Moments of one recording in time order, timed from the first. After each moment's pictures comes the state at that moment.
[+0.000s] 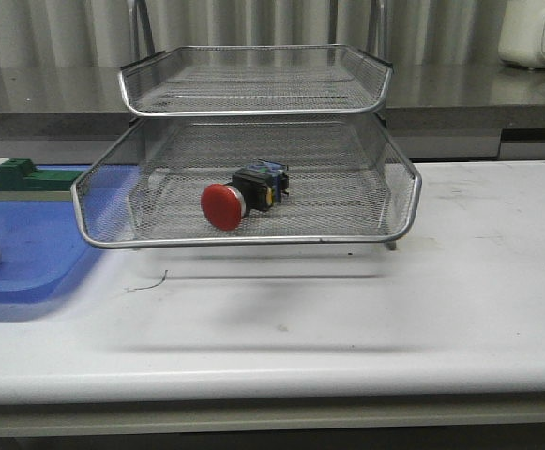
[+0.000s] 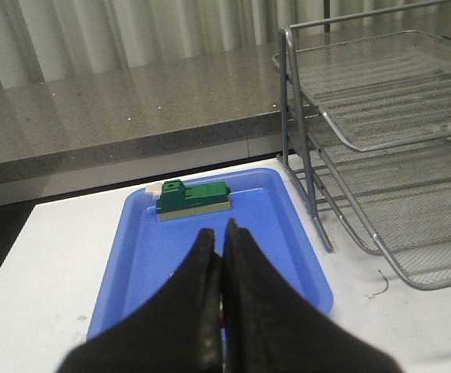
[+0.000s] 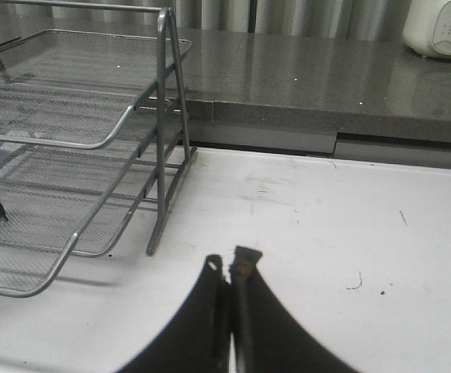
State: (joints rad) left arm -0.04 0.11 -0.37 -0.16 0.46 0.30; right arm 0.01 0.22 -0.30 0.33 0.30 -0.33
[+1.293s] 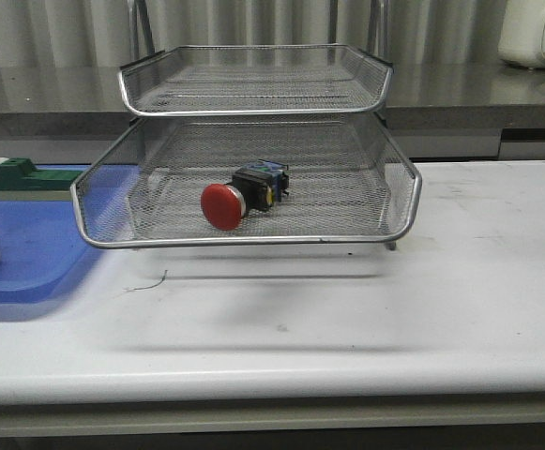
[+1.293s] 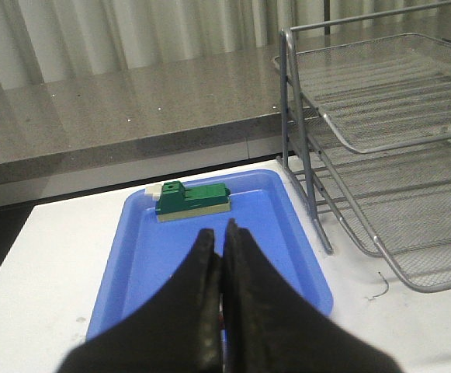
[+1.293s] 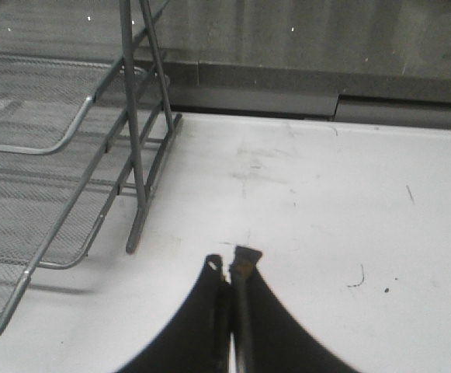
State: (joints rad) left arm -0.04 0.11 -0.37 -0.16 0.45 0.30; right arm 0.01 0.73 -0.54 0.33 0.22 -0.33
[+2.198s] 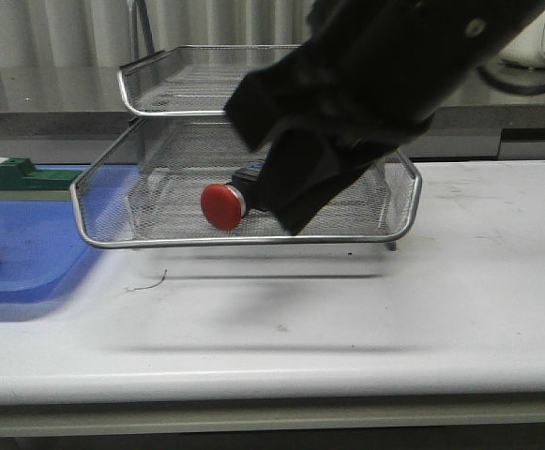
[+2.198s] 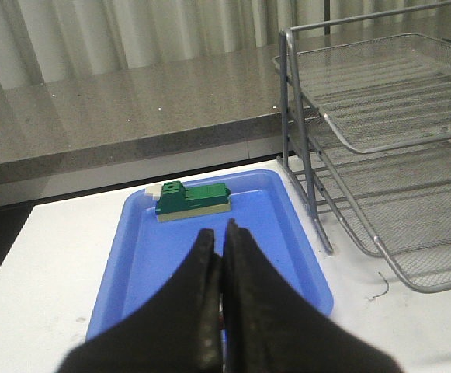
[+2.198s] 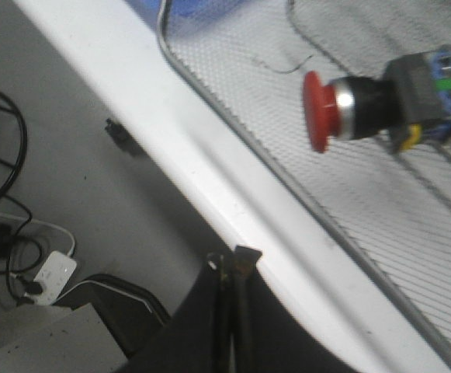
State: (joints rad) left arm -0.04 0.11 -0.37 -0.16 0.45 0.30; right arm 0.75 1.47 -0.93 0.33 0.39 -0.33
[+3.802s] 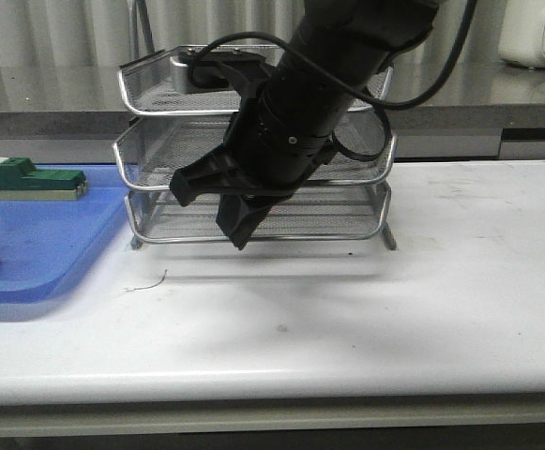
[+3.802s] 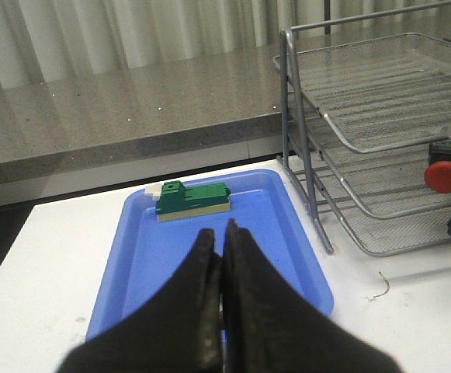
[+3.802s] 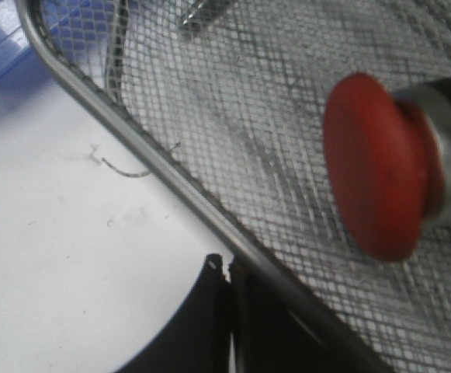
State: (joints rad) left arm -0.04 0.11 -0.37 -0.16 0.45 0.30; right arm 0.61 1.98 -1.39 0.29 0.39 -0.33
